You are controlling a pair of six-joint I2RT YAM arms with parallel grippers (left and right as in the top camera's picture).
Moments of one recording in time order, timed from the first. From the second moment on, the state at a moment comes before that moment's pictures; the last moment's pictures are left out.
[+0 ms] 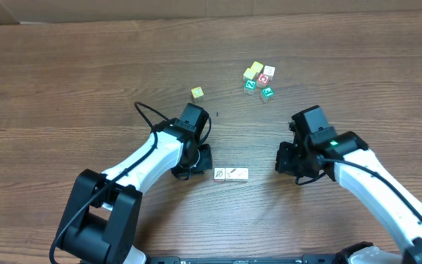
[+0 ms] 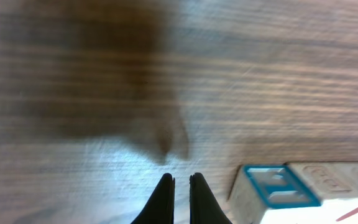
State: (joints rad) left arm -0.43 1.72 0.97 -0.73 0.16 -0.55; right arm 0.38 1.41 0.87 -0.77 -0.27 0.59
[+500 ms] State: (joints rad) left arm -0.47 1.72 0.97 -0.72 0.14 -0.54; right arm 0.44 1.56 0.87 -0.69 -0.26 0.69
